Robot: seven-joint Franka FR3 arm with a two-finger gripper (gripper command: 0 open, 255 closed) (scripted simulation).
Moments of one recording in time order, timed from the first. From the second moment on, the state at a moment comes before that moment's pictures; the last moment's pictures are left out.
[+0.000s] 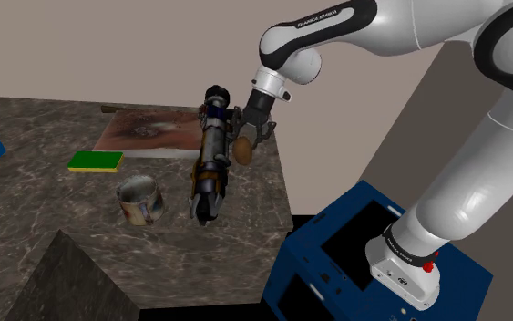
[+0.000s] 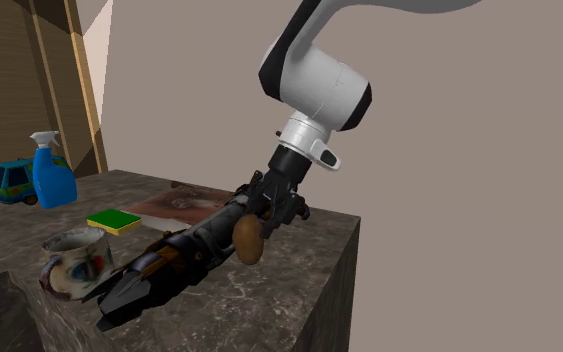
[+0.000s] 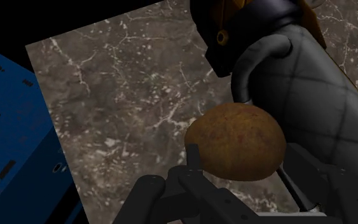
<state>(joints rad) -0.04 0.10 0.27 -2.08 0.61 2.03 0.94</state>
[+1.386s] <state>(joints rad) -0.01 0.05 0.29 -1.93 0.59 1.88 1.10</state>
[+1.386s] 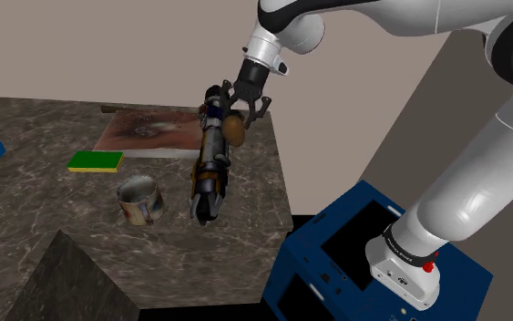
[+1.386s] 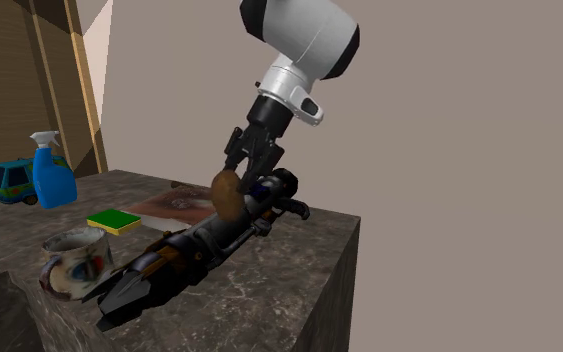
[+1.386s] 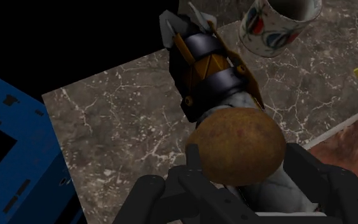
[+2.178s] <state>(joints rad) 0.16 0.24 0.41 -1.73 0.52 2.03 1.37</state>
